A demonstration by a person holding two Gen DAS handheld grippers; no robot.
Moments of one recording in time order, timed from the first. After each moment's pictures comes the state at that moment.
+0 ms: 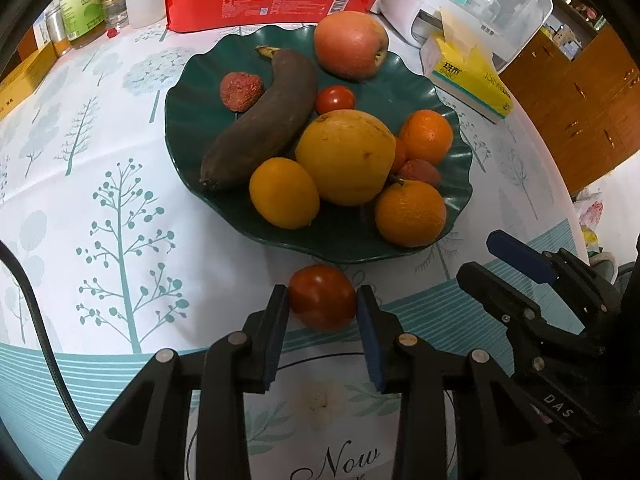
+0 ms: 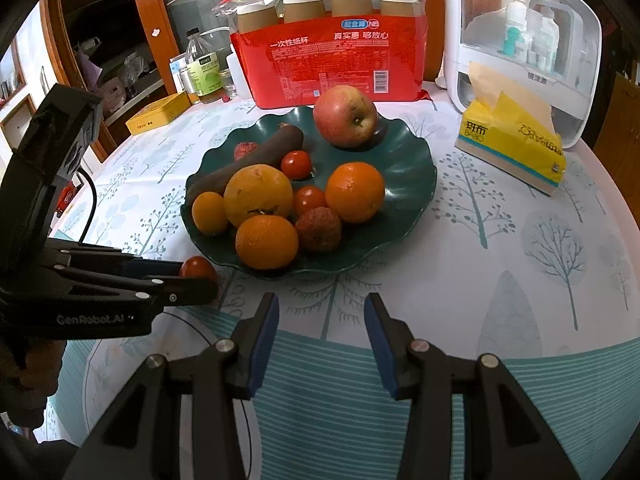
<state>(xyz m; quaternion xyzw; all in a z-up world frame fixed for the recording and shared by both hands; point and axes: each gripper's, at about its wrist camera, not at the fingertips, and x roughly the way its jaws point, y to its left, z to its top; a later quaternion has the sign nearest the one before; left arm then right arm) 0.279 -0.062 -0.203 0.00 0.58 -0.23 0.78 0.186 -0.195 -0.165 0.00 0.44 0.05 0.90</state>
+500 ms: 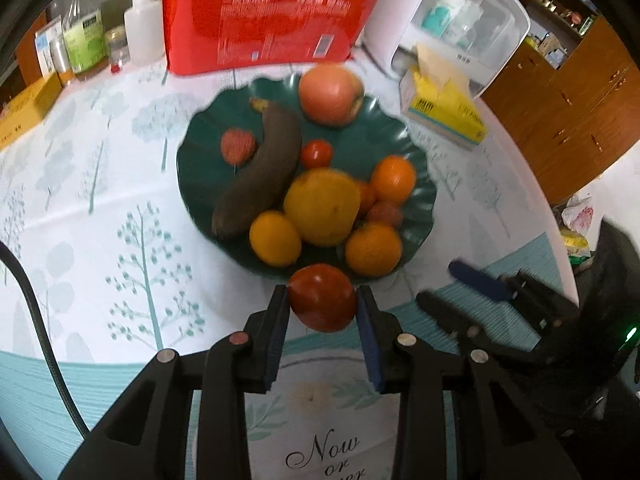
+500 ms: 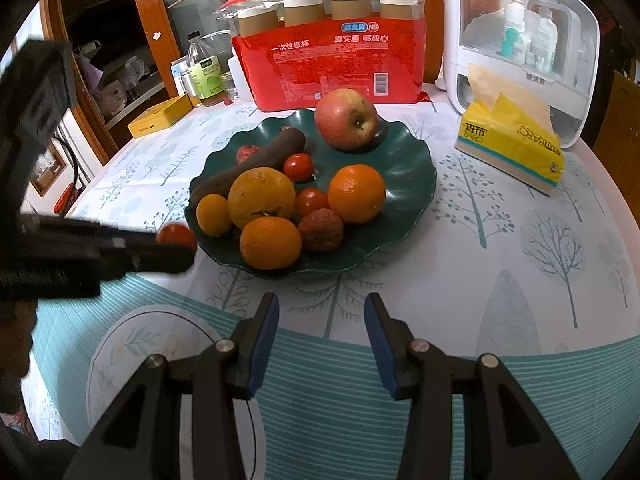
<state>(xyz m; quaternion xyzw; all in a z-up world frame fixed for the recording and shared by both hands) 0.280 -0.056 -0.151 -0.01 0.54 -0.25 0.80 0.182 -0.195 -0.162 0.01 0.44 0.06 0.90</state>
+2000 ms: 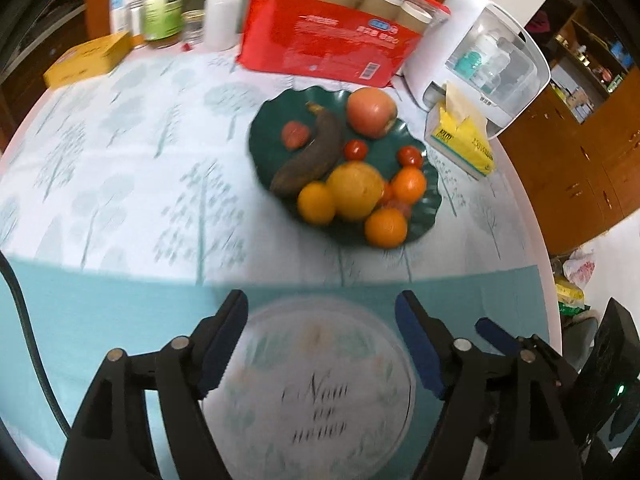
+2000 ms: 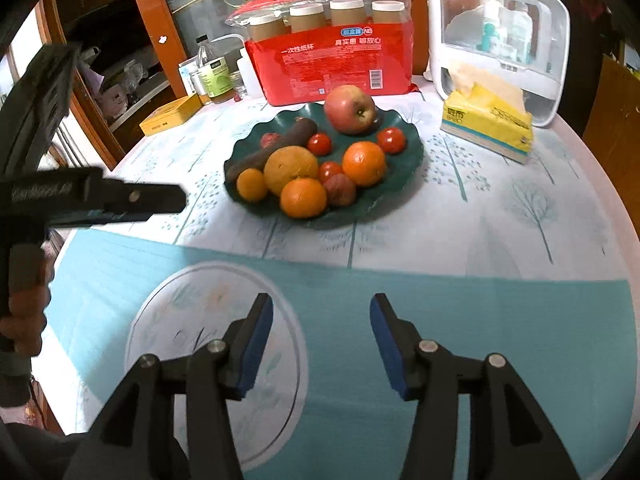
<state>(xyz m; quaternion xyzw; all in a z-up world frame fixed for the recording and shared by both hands) 0.217 -0.004 -0.127 -0.08 0.54 -0.17 0.82 0.114 -0.181 -0.136 0.03 0.45 0.05 0.89</state>
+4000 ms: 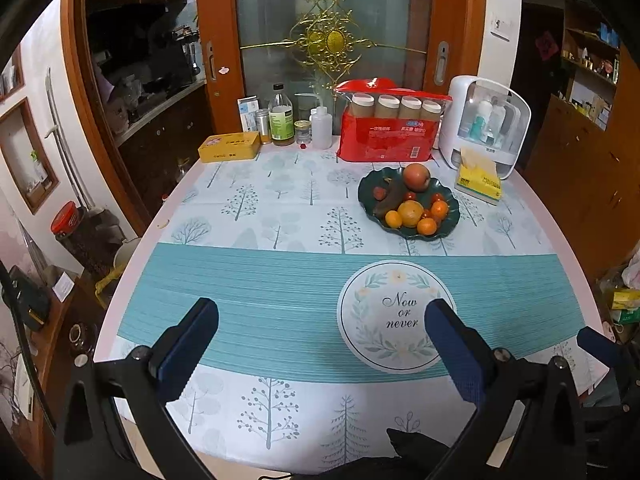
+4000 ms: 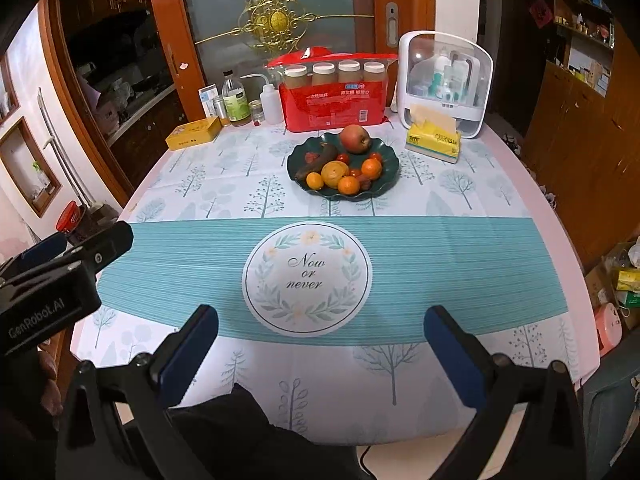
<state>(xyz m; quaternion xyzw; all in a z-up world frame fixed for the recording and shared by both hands) -0.005 0.097 0.025 0.01 0.40 -0.05 0.92 -0.077 -0.060 0.001 0.03 0.43 -0.04 0.90</state>
